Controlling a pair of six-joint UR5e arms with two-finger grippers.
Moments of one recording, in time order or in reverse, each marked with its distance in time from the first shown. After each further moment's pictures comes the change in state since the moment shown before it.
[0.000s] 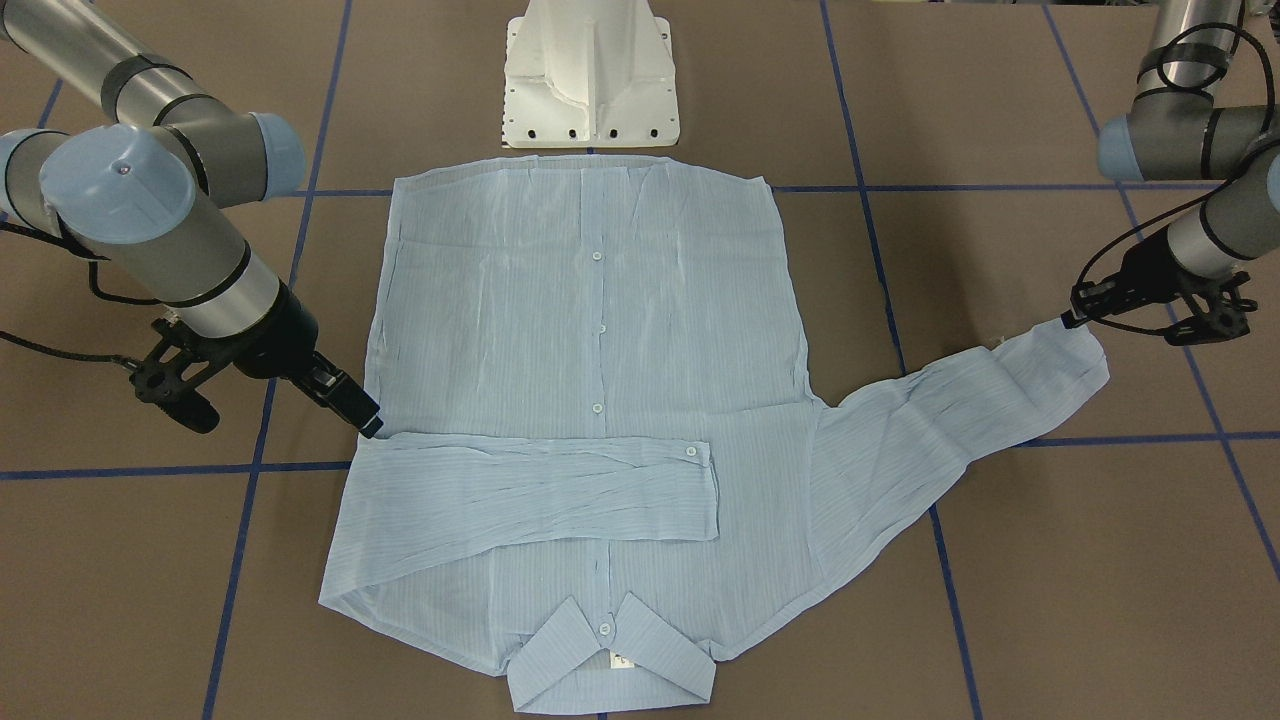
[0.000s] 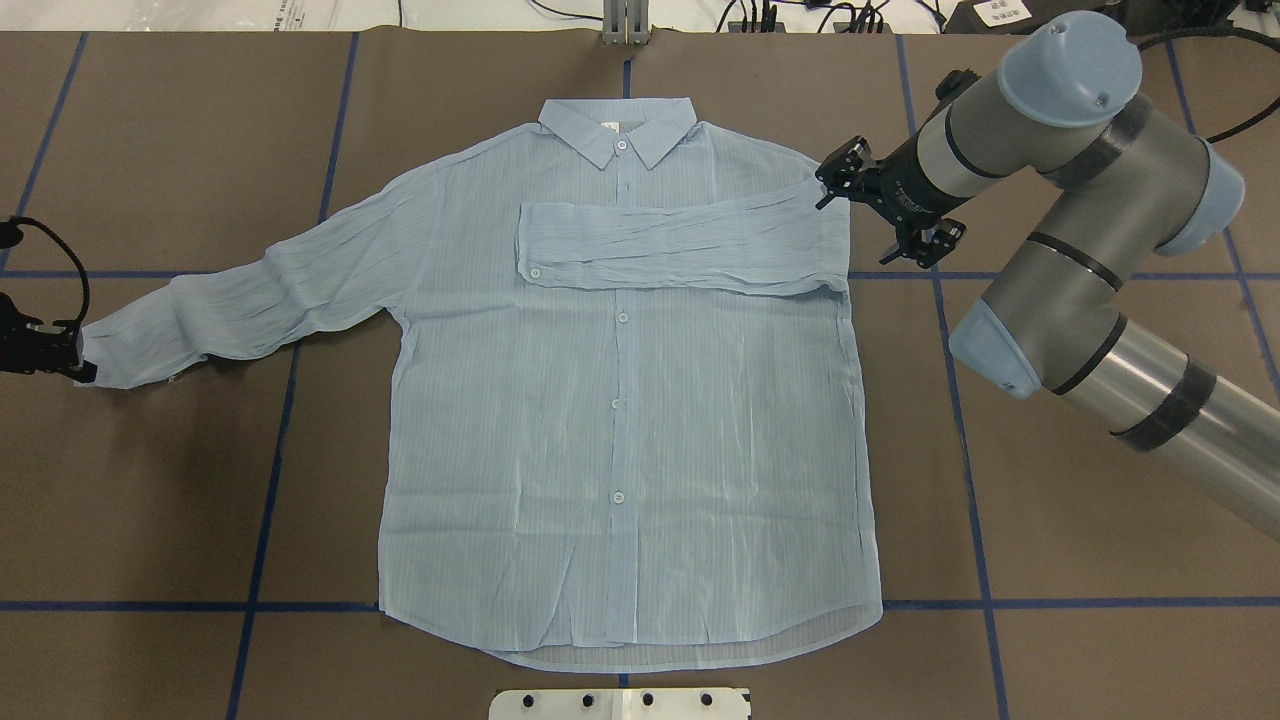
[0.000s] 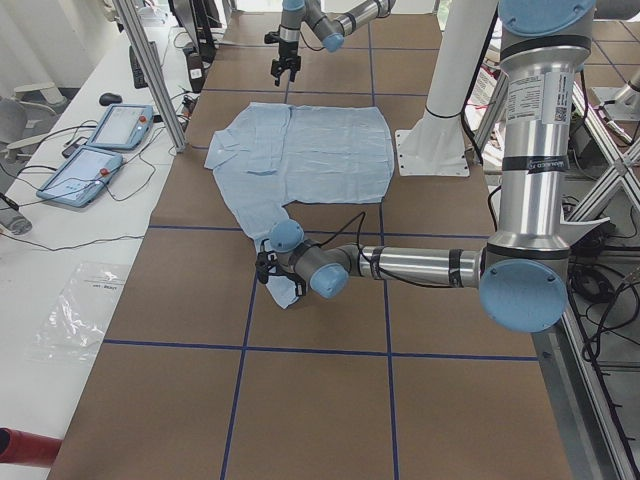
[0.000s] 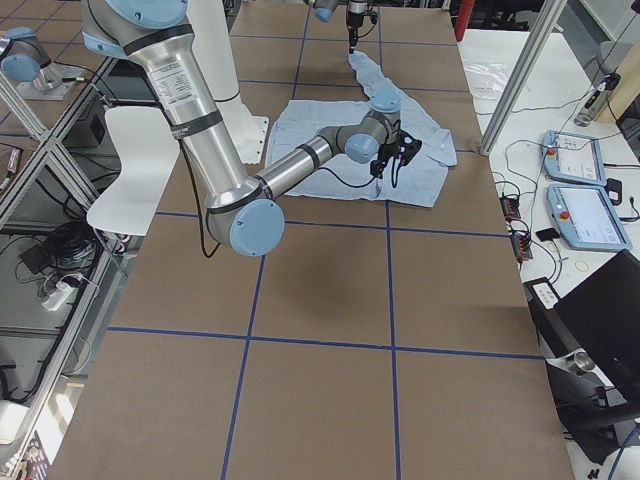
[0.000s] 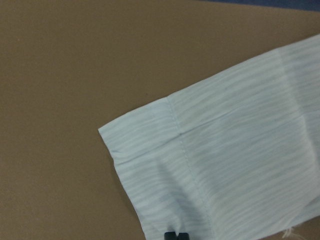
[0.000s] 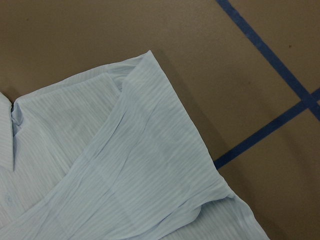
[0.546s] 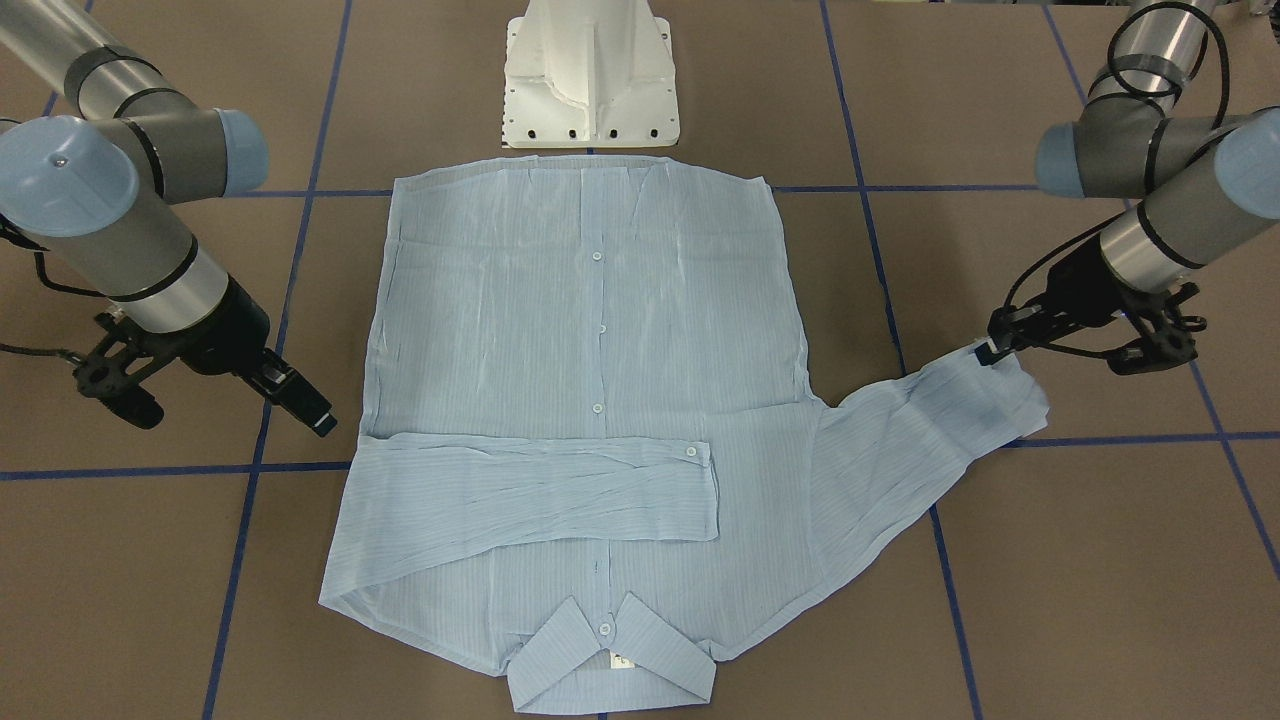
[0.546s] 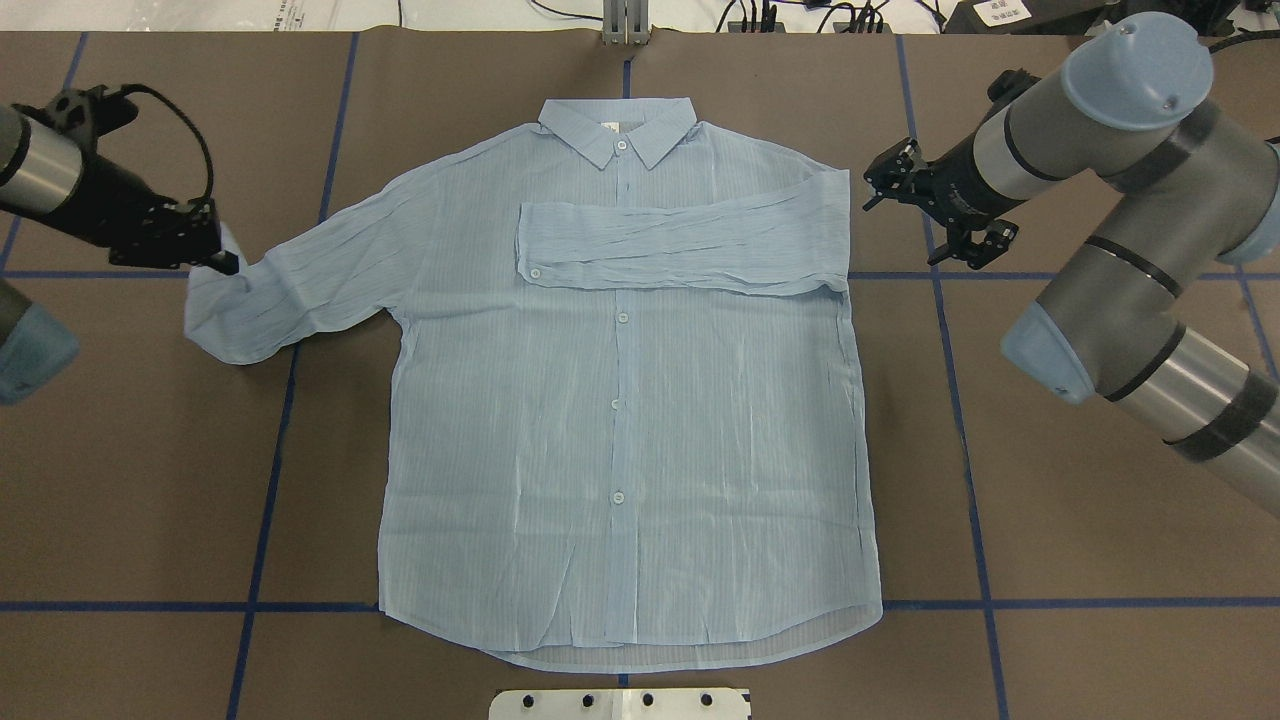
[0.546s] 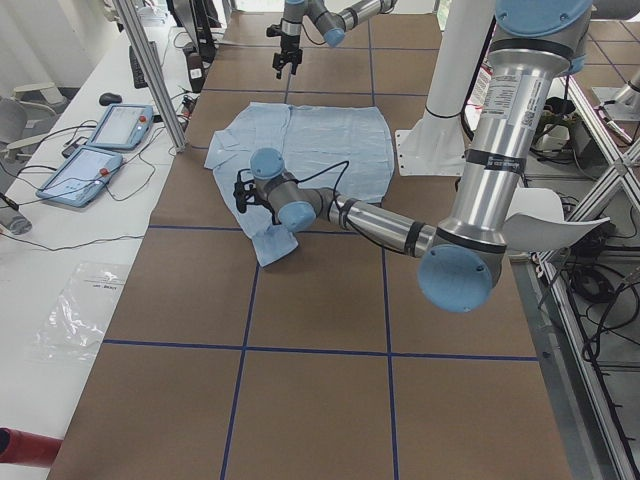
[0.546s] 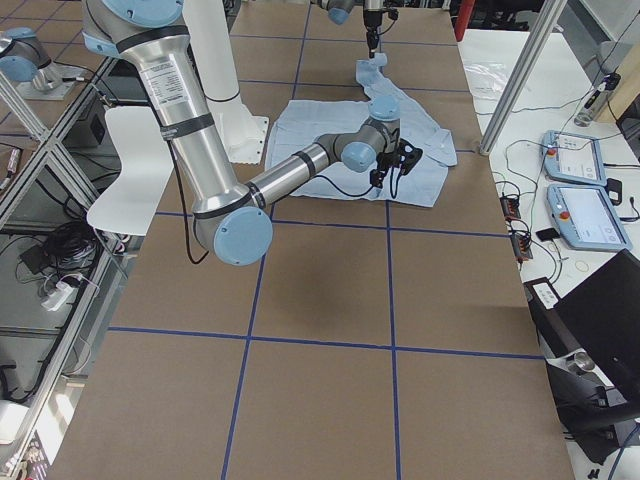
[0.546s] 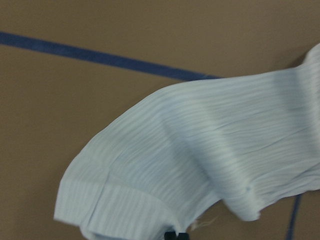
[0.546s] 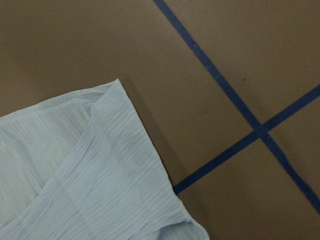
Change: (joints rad) left arm 0.040 -0.291 -0.054 0.039 0.022 -0.309; right arm 0.046 -0.105 0.061 -0.002 0.010 -0.074
